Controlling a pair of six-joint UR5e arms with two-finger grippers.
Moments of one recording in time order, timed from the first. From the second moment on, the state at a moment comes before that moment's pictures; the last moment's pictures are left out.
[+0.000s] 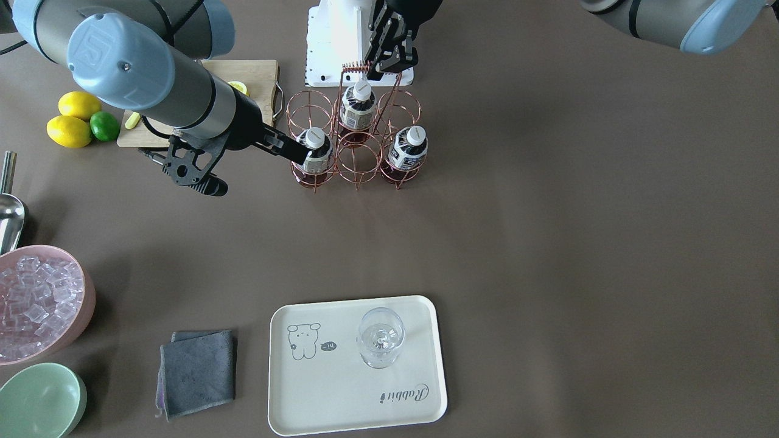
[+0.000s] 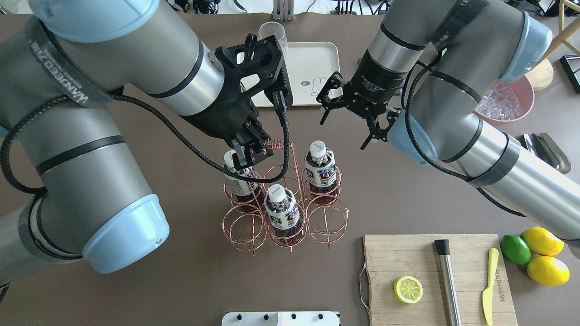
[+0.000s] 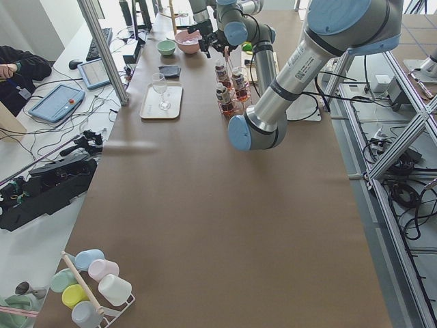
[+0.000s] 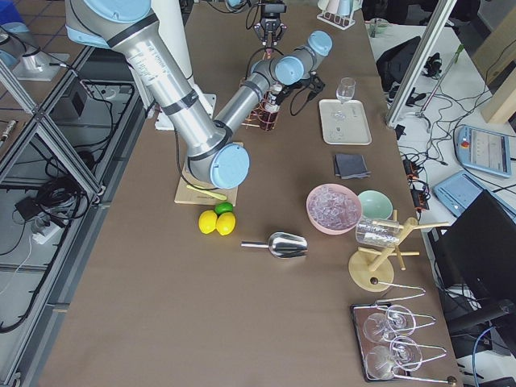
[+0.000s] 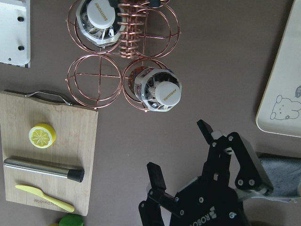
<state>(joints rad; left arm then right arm) -0.67 -2.39 -2.03 -1.37 -2.15 0.11 0.85 -0.87 1.74 -1.81 2.55 1.49</state>
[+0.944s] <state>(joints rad) -0.64 -2.39 -2.03 -1.37 -2.15 0.11 0.77 -0.83 1.72 -1.80 2.55 1.53</state>
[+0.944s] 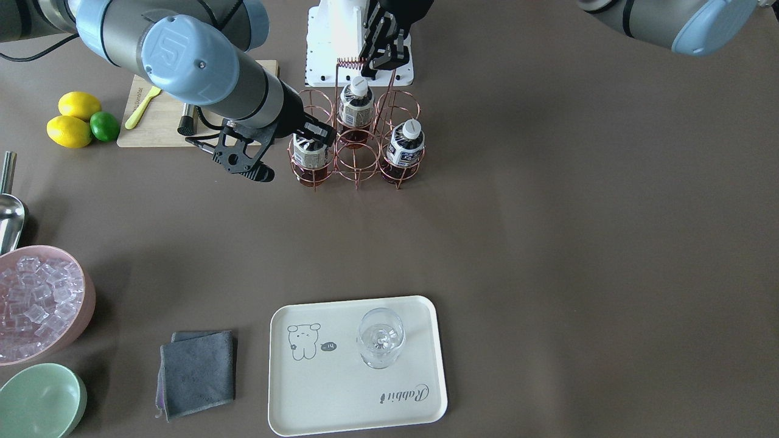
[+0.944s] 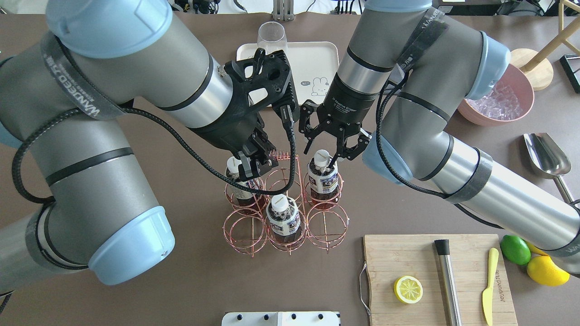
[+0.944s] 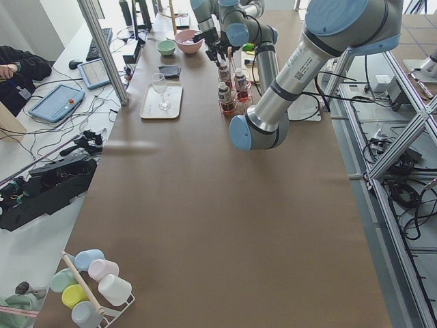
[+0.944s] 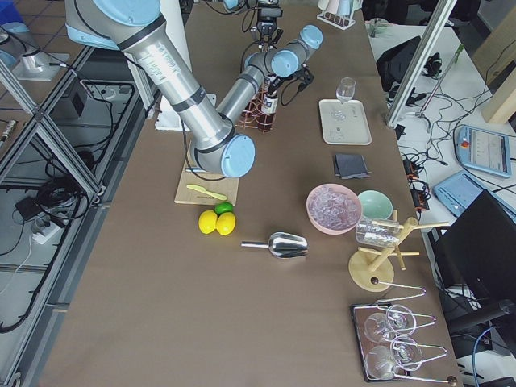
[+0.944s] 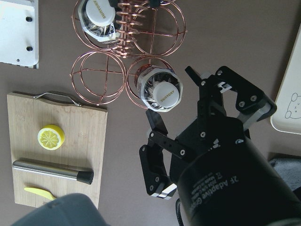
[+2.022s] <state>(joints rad) -0.64 -2.40 -2.03 -1.37 -2.15 0.11 0.85 -0.84 1.73 -1.81 2.64 1.53</state>
